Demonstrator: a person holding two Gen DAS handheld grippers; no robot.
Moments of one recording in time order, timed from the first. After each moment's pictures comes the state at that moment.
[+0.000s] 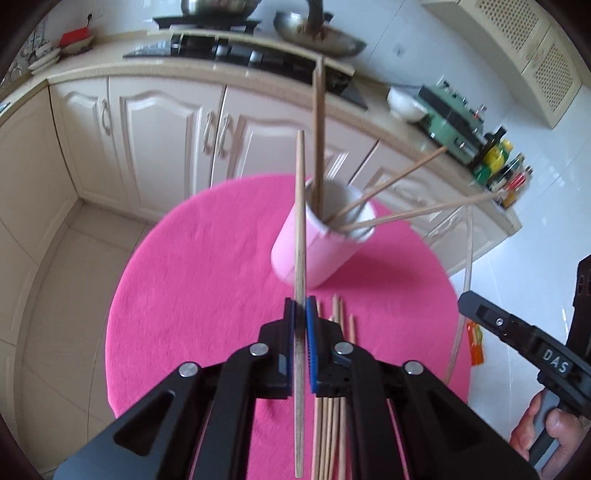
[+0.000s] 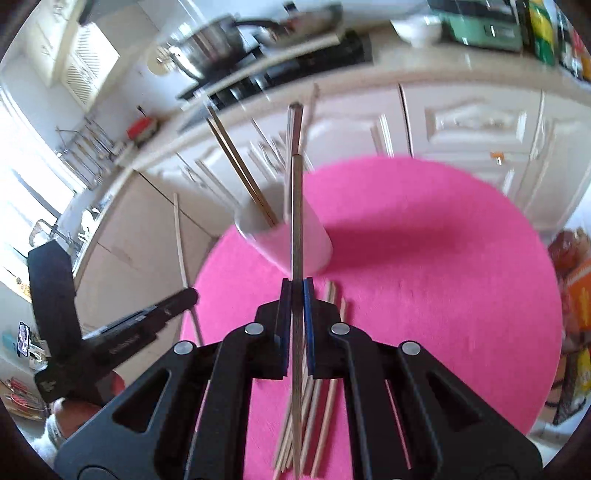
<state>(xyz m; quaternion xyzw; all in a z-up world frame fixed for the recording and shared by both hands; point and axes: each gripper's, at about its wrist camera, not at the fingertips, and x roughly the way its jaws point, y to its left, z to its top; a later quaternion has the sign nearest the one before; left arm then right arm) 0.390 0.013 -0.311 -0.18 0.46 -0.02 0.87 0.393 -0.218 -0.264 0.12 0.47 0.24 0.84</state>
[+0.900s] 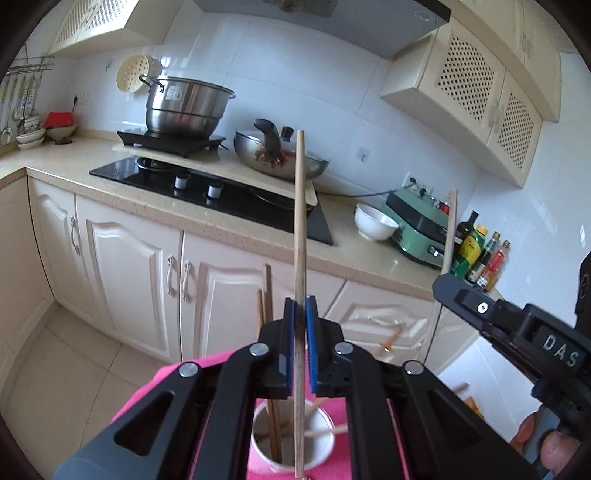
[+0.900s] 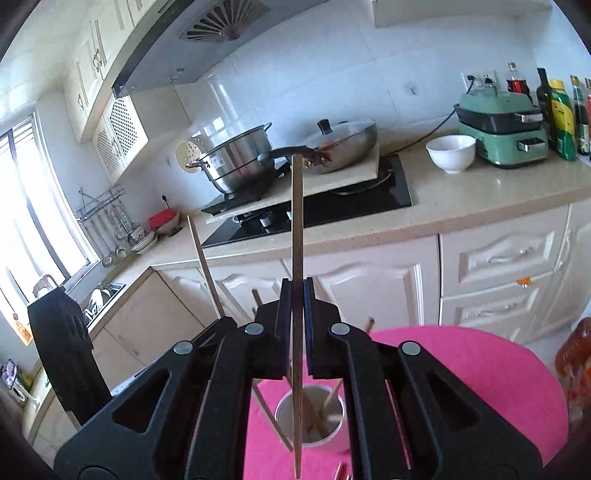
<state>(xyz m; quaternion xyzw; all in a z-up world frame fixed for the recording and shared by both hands) 0.496 0.010 -0.242 -0.16 0.25 -0.02 0.95 0.495 -0.175 -0.191 0.15 0.27 0.25 0.92</state>
